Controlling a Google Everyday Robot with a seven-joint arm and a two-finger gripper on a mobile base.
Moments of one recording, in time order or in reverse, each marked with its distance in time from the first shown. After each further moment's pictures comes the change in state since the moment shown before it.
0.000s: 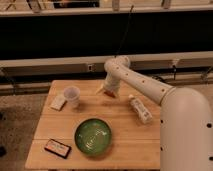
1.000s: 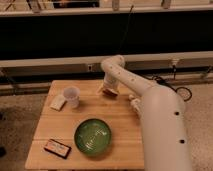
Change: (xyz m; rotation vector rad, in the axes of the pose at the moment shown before) arm 0.053 0.010 0.036 -0.107 0.031 -0.053
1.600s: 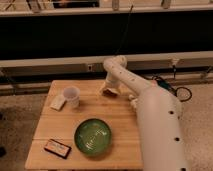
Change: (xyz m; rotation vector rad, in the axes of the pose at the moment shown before) arm 0.008 0.004 0.013 0.005 -0.025 -0.034
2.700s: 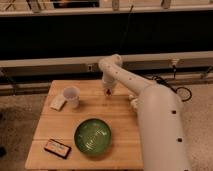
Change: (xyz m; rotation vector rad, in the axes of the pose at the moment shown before) arm -0.037 -0.022 -0.028 -0.017 -0.004 -0.075
